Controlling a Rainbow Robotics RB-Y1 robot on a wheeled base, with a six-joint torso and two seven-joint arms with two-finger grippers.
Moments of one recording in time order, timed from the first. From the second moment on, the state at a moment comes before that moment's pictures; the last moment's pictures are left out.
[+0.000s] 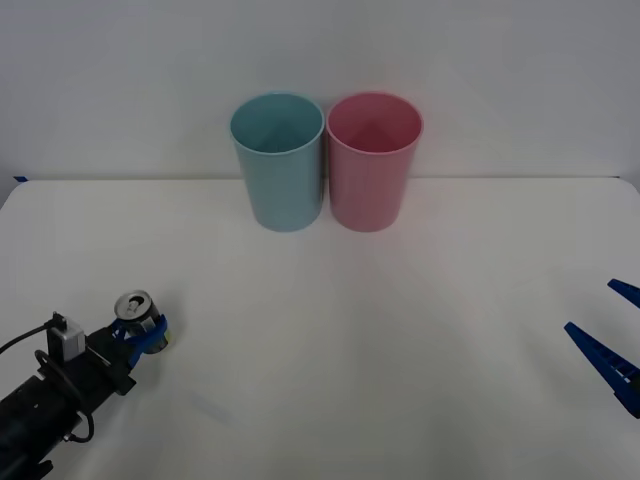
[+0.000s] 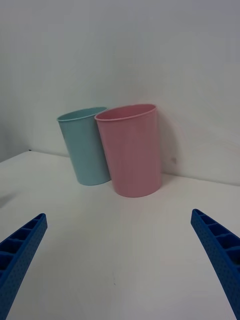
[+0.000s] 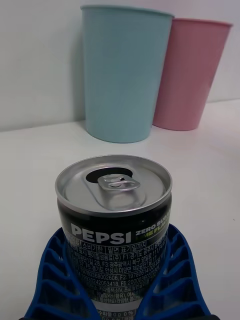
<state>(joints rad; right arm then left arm) 0.35 -0.40 -0.52 -1.66 0.96 -1.22 0.00 0.11 0.29 0.32 -1.26 -1.06 -1.00 -0.35</state>
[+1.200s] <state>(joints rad) 0.35 -0.40 -0.52 -1.66 0.96 -1.22 0.00 0.19 0.33 0.38 -1.88 -0.97 -0.80 0.21</state>
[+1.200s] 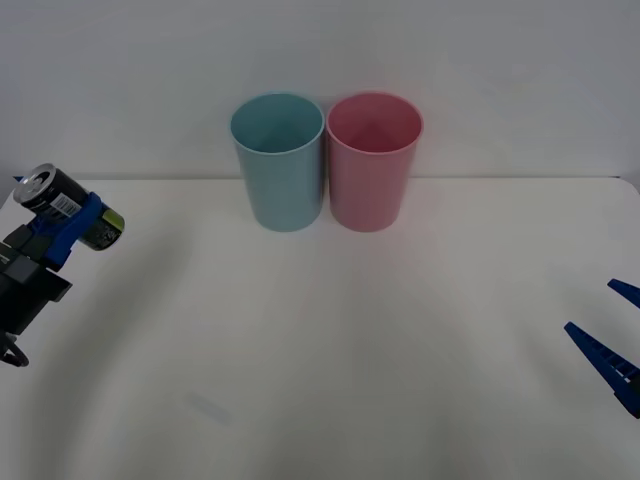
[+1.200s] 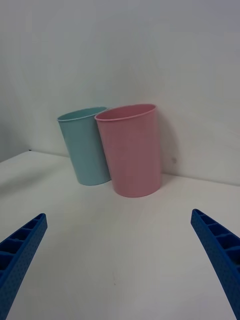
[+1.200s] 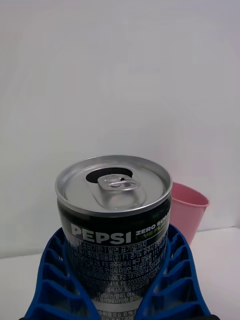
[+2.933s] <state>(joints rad) 0.35 -0.40 -0.52 -1.66 0.96 -1.22 0.00 -0.84 0.34 0.20 -0.98 -1.49 -0.83 0.27</state>
